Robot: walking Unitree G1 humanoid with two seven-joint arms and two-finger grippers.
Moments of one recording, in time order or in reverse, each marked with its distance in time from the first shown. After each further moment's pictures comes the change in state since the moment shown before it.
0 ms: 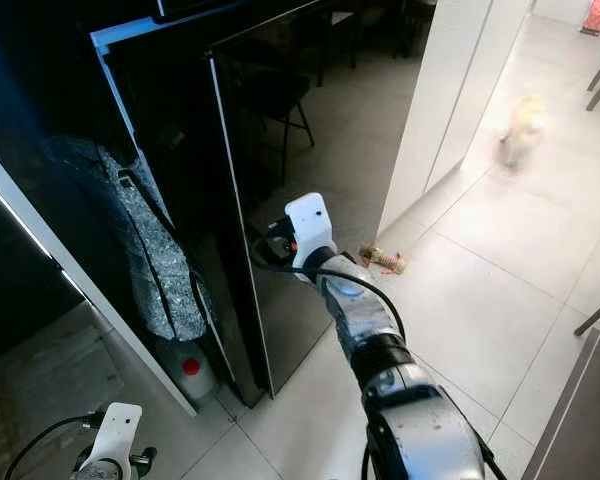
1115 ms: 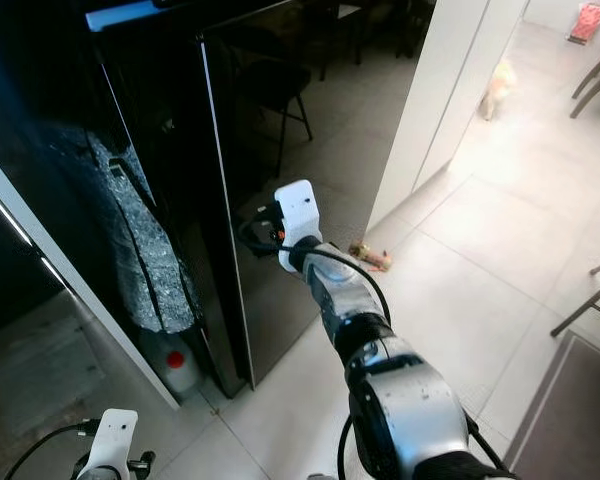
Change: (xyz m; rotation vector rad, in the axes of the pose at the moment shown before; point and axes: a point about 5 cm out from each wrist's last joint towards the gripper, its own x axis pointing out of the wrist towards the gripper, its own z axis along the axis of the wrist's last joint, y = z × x) left arm -0.002 -0.001 -0.008 -0.053 0.004 0.017; right arm 0.018 0.011 0.014 0.102 -0.010 0.058
